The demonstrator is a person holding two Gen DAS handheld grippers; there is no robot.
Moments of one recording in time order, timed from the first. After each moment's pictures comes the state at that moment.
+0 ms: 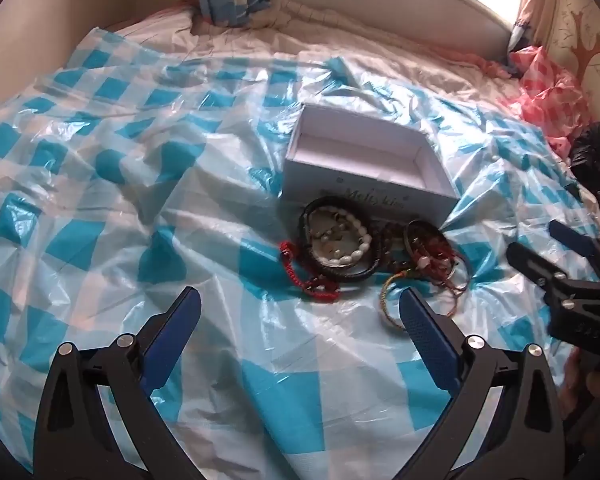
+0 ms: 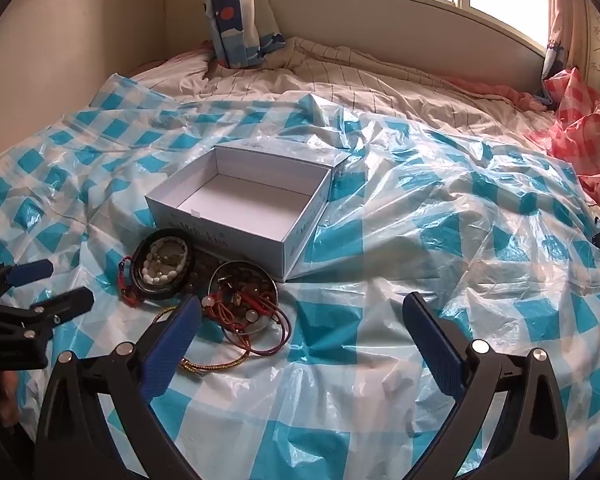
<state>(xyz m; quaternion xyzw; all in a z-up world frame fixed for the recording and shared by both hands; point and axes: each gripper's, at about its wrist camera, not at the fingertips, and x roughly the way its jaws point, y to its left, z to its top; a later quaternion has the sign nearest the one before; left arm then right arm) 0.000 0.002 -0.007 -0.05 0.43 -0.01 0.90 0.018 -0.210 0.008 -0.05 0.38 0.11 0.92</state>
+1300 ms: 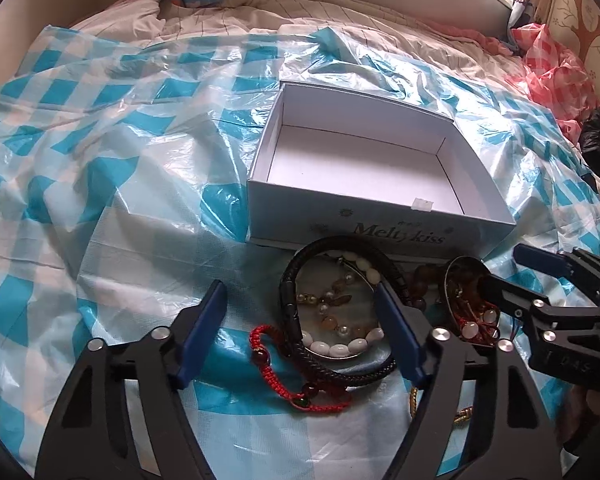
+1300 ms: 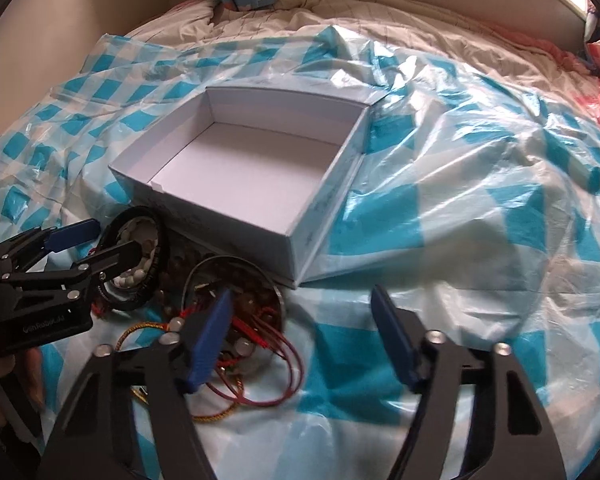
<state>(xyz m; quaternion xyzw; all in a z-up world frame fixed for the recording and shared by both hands) 0.093 -0.010 -0.055 -0.03 0.46 -0.03 0.88 0.094 -0.193 -0.050 -0.03 0.48 0.16 0.86</state>
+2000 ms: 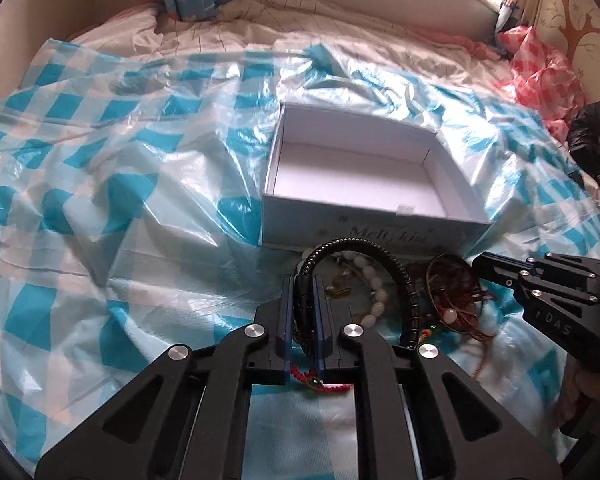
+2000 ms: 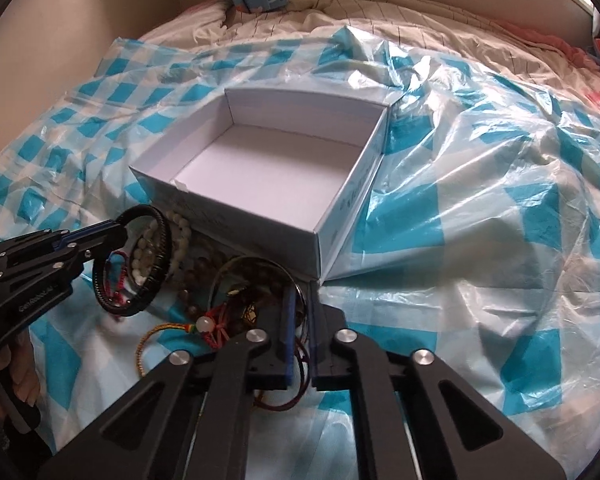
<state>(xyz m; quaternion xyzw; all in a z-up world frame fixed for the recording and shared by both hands) 0.072 0.001 -0.027 -0.03 0.44 -0.05 0.89 0.086 -0.195 -0.036 -0.01 0.47 0.18 0.86</state>
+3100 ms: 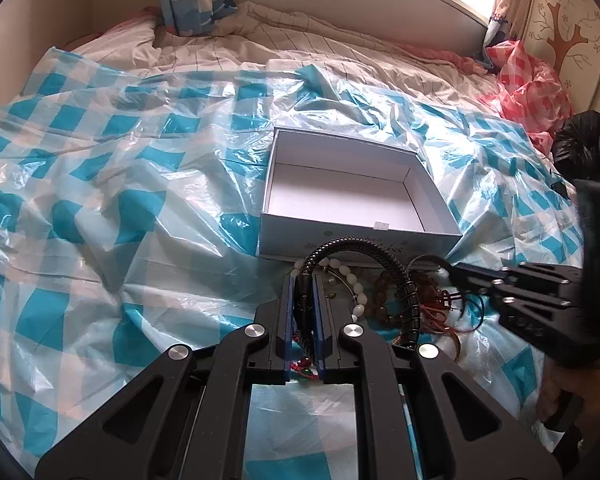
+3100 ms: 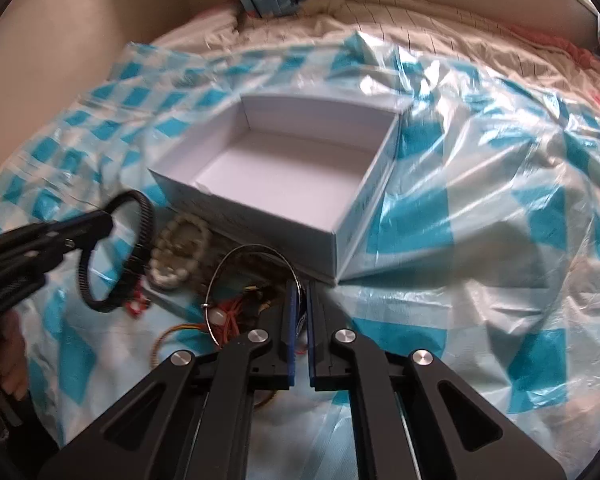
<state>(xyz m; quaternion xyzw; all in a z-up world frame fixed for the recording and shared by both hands) 0.060 0.006 -0.007 -0.04 0.43 -0.06 0.90 0.080 -0.196 -0.027 -0.01 0.46 0.20 0.86</state>
